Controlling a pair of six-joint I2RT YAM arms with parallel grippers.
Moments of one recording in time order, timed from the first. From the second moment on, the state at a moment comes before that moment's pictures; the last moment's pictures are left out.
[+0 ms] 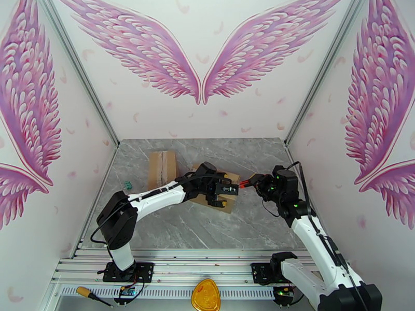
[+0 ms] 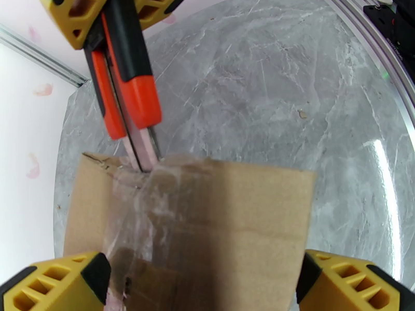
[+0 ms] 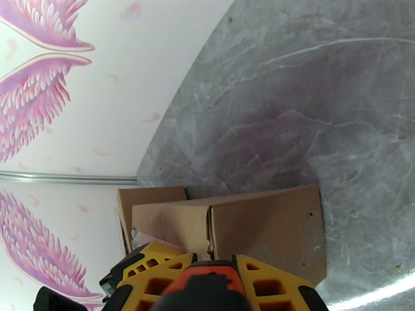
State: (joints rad) left arm -0.84 1.80 1.34 -0.23 0.30 0.87; right arm 0.09 0.96 0.73 -0.30 -0.33 1.05
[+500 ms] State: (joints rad) left arm -0.78 1.80 1.32 -0.25 0.49 0.95; right arm -0.05 1.01 0.67 -0.21 -0.66 0.99
